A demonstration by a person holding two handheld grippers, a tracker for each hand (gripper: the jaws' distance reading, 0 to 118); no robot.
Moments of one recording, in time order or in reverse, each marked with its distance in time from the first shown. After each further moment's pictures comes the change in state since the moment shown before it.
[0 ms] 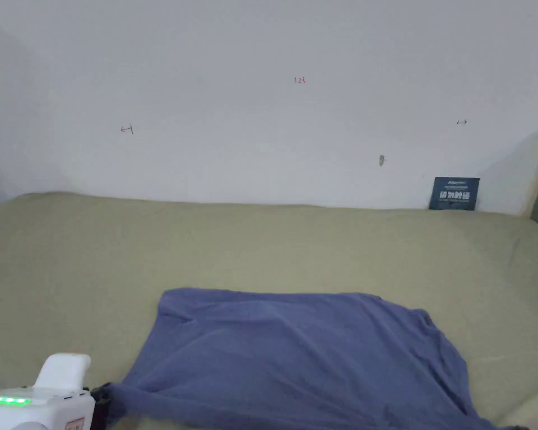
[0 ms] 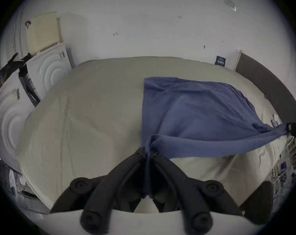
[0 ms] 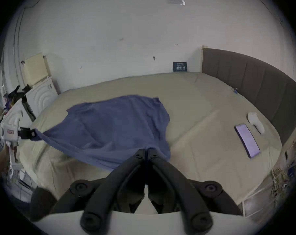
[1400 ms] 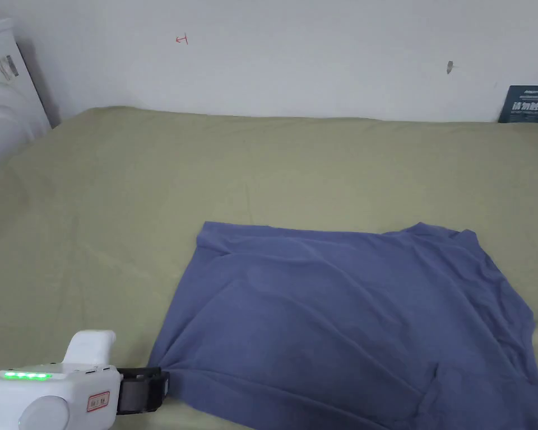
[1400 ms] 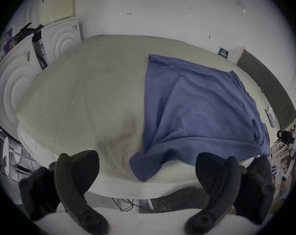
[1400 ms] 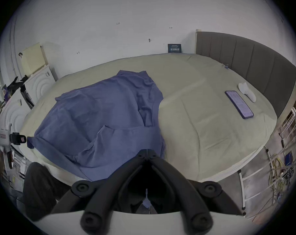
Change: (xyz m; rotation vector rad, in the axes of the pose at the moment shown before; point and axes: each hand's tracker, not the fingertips) left arm -0.025 -0.112 0.052 -0.135 -0.017 0.099; right arm -0.004 -0.076 0.038 -0.113 -0.026 -0.022
